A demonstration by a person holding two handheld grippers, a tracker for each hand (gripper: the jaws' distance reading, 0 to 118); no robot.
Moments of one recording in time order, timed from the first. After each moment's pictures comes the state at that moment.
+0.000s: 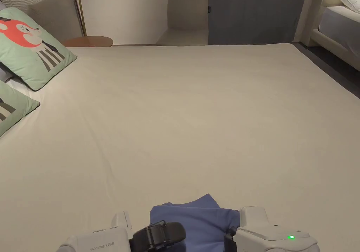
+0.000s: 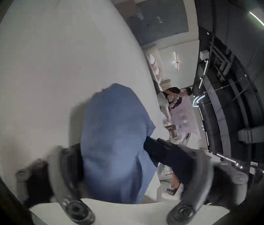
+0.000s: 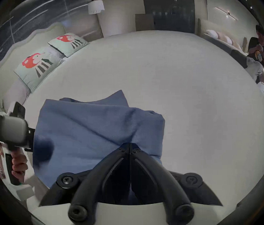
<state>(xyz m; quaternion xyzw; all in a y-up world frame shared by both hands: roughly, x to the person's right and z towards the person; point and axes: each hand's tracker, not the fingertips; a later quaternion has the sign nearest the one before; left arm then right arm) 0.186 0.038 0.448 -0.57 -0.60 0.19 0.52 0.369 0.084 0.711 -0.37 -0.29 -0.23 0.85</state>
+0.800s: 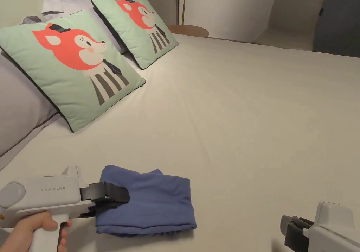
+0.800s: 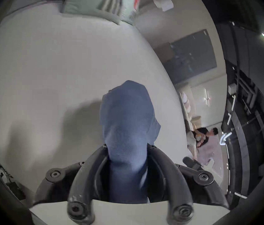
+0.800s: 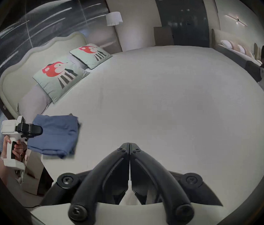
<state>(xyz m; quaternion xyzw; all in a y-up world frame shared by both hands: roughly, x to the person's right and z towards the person) -0.060 0.107 0.244 -0.54 -0.41 0.24 0.70 0.314 0.135 0.611 -0.31 -0.23 -0.22 0.90</state>
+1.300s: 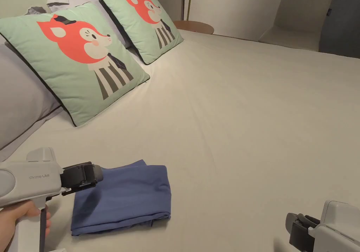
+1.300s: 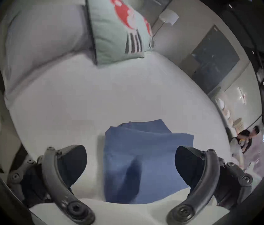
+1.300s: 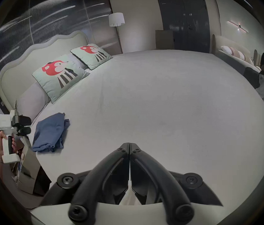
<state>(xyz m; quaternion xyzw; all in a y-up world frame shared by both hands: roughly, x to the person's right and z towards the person) -0.062 0.156 0.262 -0.45 -0.28 0.10 0.84 0.316 0.148 0.615 -0.31 -0.24 -0.19 0.90</state>
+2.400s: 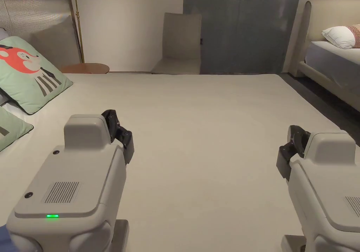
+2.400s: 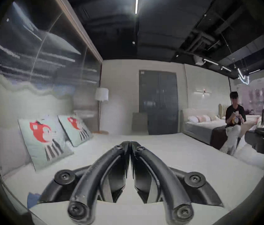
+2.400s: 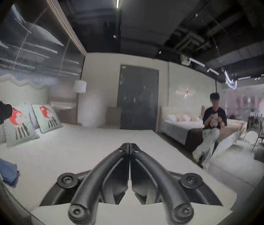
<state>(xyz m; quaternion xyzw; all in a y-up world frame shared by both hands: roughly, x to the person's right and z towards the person) 0.197 0.298 0.545 0.03 -0.43 0.03 0.90 0.374 0.288 0.786 0.01 -0.49 0.05 0.87</state>
